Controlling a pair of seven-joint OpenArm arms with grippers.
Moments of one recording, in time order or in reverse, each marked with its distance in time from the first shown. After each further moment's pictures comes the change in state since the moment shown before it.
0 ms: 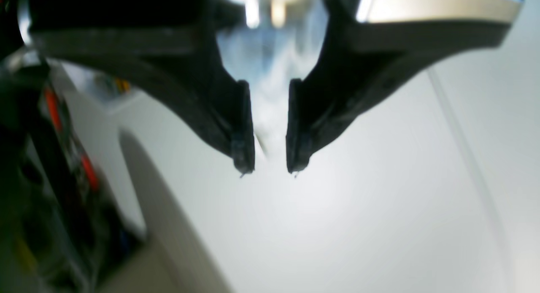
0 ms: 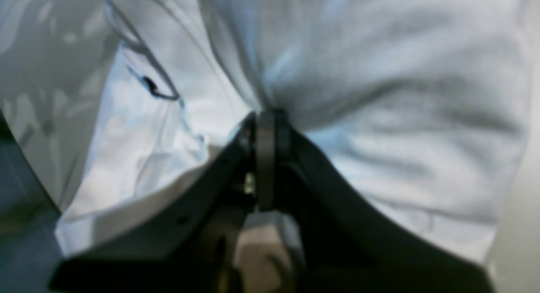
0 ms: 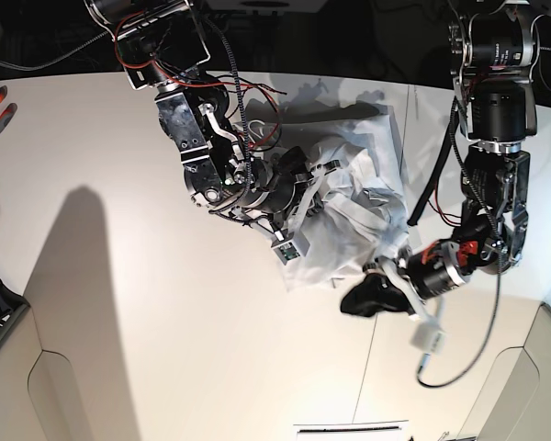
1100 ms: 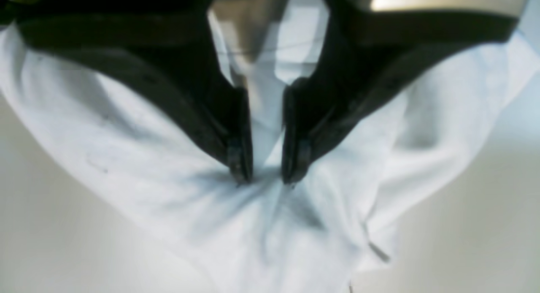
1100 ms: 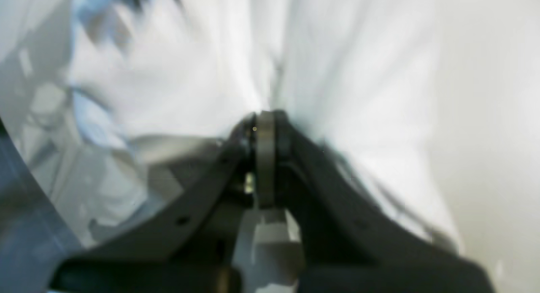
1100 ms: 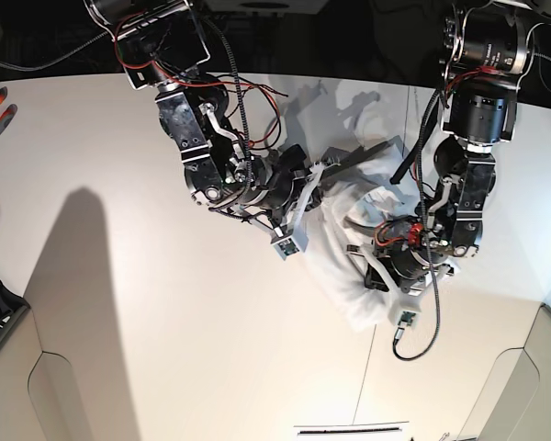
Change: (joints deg) left arm -0.9 0.3 9.9 -10.1 27.5 21.8 -19.9; right arm -0.2 0.5 0.0 -0.4 -0.1 -0.2 -1.1
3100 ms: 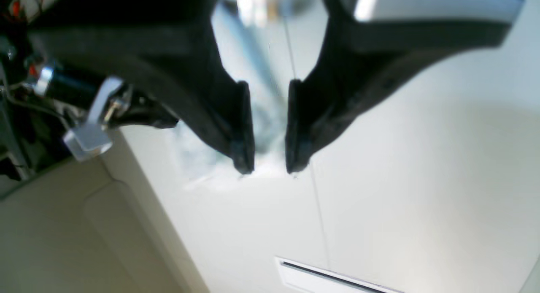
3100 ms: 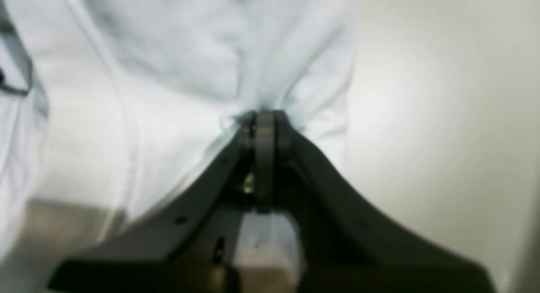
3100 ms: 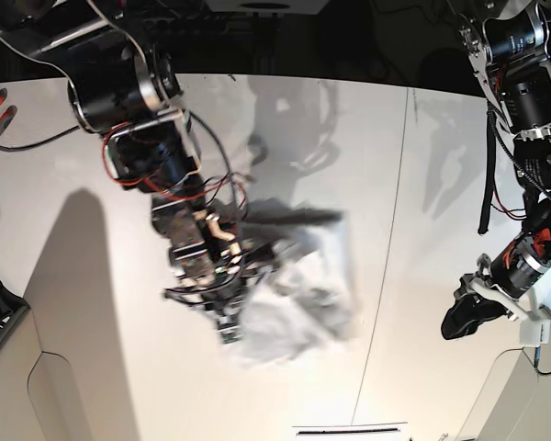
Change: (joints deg) left arm 3.6 -3.1 -29.9 14.7 -28.0 -18.6 15.8; right arm 18.1 1.7 10.8 -32.8 -20.5 -20.0 17.9
